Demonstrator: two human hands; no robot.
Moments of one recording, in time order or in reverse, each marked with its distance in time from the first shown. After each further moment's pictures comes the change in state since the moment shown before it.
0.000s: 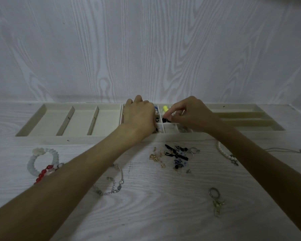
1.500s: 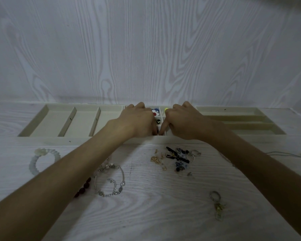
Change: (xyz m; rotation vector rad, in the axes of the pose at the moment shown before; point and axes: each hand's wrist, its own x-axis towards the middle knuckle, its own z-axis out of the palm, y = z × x) left_hand -0.002 -0.018 -0.016 -0.021 -0.318 0.214; right_hand 0.008 -0.020 0.013 -0.843 -0.252 -0.244
